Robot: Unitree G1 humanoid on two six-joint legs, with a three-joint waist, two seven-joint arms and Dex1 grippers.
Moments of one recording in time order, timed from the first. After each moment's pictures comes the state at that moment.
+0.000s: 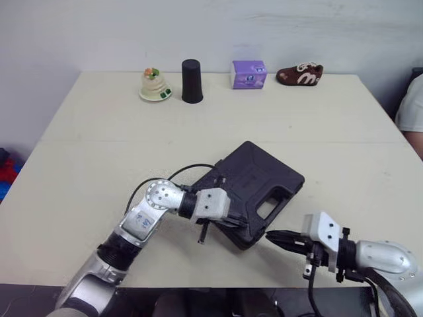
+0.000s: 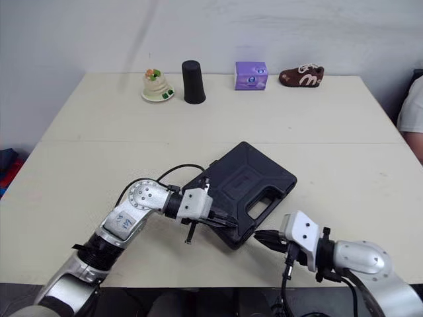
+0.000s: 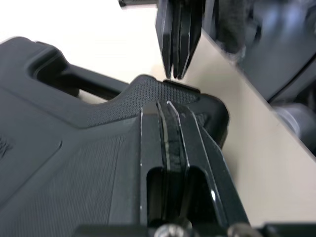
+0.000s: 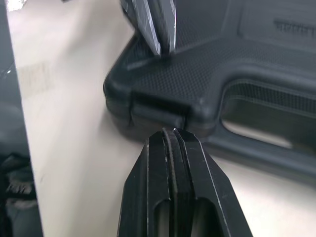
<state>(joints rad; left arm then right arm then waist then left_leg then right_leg) -0.47 0.43 -0.32 -0.04 -0.27 0.05 -1.17 0.35 -0.84 -0.19 -0.66 0.43 0.37 0.95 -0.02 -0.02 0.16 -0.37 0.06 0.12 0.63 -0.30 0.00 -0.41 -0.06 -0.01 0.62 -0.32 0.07</state>
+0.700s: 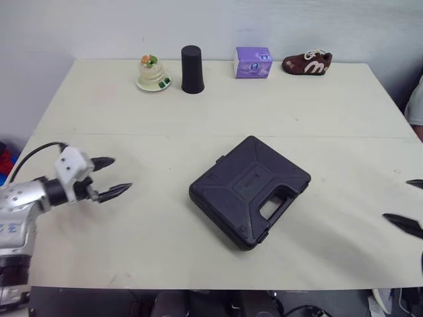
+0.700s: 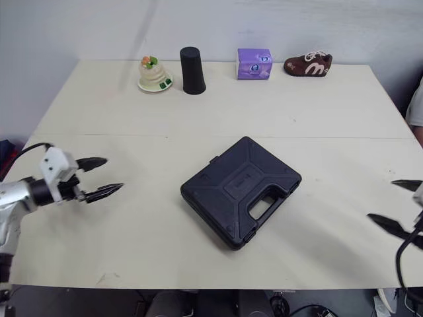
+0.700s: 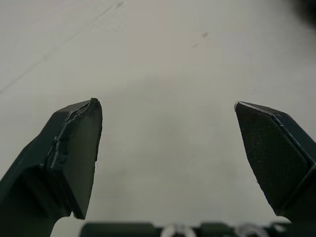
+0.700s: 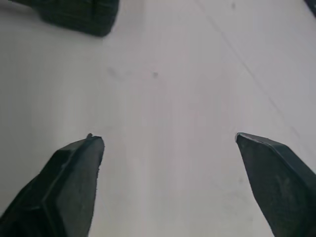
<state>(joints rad) -0.16 0.88 0.36 0.18 -0.32 0.14 -0.95 0.32 -1.11 -0.84 -0.03 0.33 0.14 1.19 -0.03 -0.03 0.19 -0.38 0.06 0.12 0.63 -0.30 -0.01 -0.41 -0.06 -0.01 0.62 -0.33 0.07</state>
